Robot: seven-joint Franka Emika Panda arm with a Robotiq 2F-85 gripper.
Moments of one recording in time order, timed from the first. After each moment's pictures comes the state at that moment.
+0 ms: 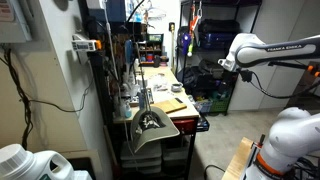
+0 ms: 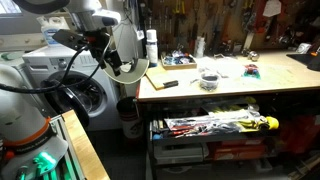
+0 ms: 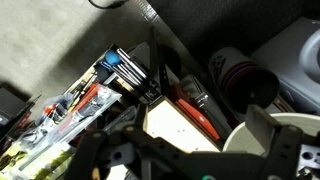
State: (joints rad) arm -0.08 -0.86 -0.27 -2.70 -0.11 1.98 -0.41
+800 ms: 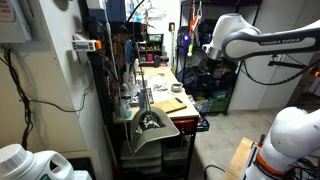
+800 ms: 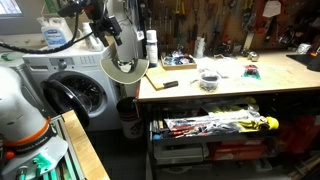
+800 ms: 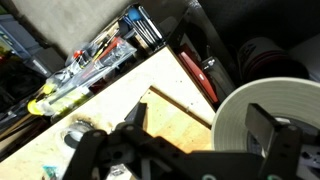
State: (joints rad) arm -0.03 -0.76 0.03 -2.49 -0.15 1.95 -0.23
